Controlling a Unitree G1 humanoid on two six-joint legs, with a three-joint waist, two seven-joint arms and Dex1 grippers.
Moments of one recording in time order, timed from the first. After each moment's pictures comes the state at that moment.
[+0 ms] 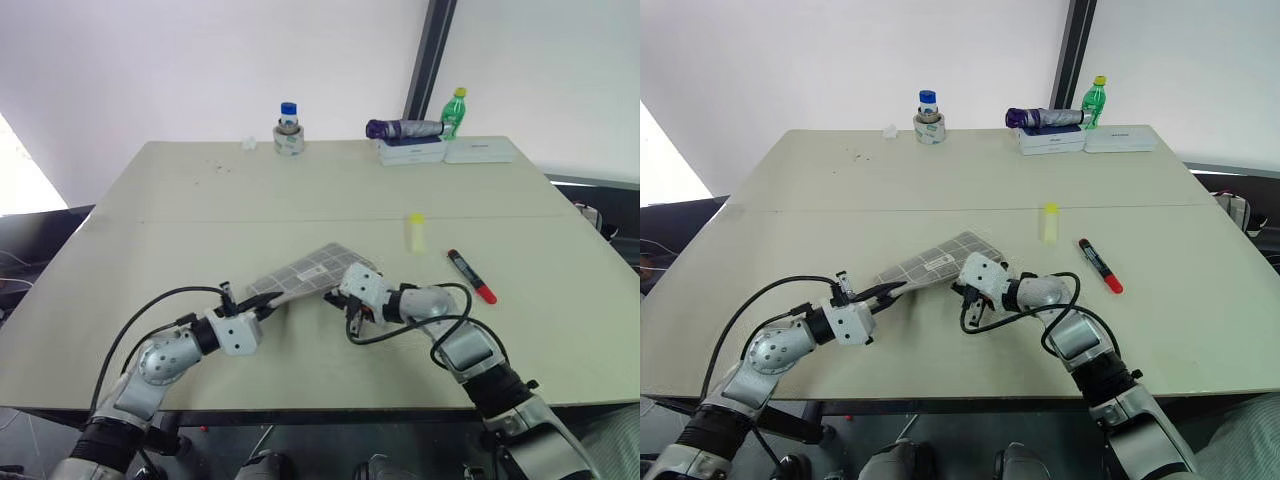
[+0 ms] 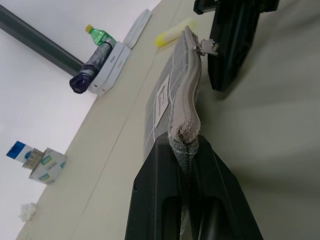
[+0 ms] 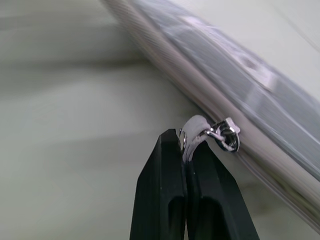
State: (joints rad) left arm -0.23 0.56 -0.14 0.17 0.21 -0.65 -0.53; right arm -0.53 -0.40 0.36 0.09 -0.03 0.26 0.84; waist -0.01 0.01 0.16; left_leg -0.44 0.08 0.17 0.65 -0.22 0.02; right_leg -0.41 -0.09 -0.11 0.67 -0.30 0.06
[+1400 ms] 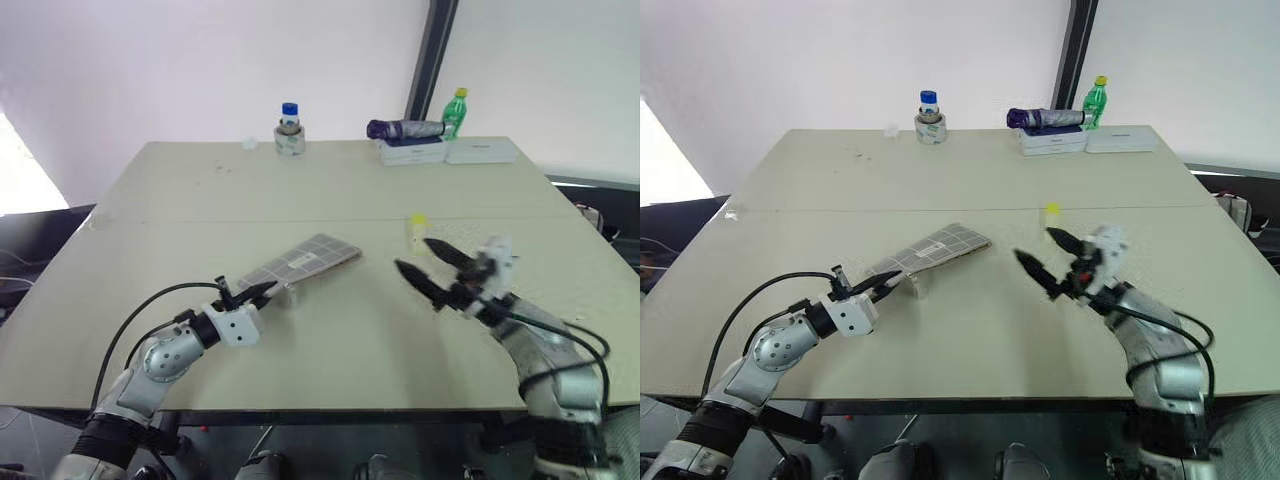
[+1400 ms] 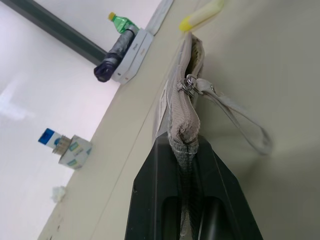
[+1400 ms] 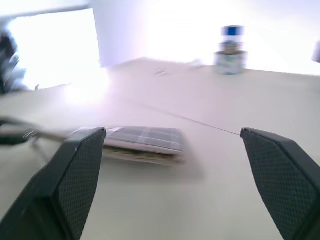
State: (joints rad) left arm -0.23 0.58 -0.13 0.19 0.27 -0.64 -0.40; right arm -0.14 -0.38 -0.33 -0.16 0.50 0.30 0.76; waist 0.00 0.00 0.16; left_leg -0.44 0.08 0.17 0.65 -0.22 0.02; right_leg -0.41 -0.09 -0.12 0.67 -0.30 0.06
